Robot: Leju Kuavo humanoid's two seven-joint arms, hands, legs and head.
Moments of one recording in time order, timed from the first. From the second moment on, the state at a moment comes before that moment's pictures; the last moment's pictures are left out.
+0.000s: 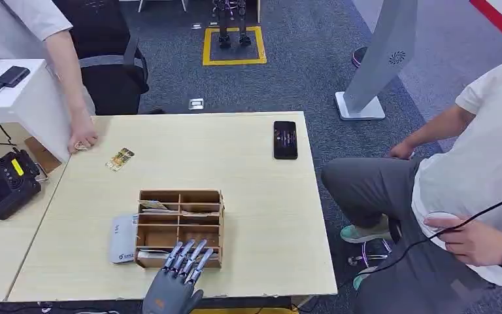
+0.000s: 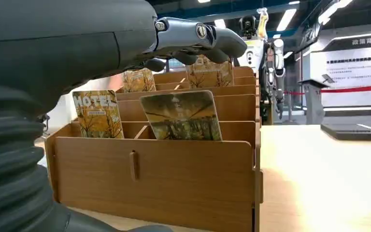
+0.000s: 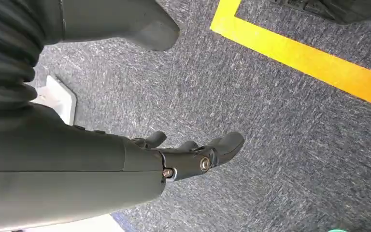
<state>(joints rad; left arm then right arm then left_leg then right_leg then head) 0.10 0.13 -0.65 -1.38 -1.44 0.64 0.15 0.02 -0.01 0.03 -0.15 0.55 -0.23 -0.16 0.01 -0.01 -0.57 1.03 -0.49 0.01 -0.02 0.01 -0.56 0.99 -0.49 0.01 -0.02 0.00</state>
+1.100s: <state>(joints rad) 0.10 0.11 -0.61 -1.37 -1.48 0.65 0.23 0.02 -0.01 0.03 -0.15 0.55 -0.23 -0.16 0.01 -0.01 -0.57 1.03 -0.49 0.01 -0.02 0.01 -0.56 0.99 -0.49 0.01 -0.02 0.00</state>
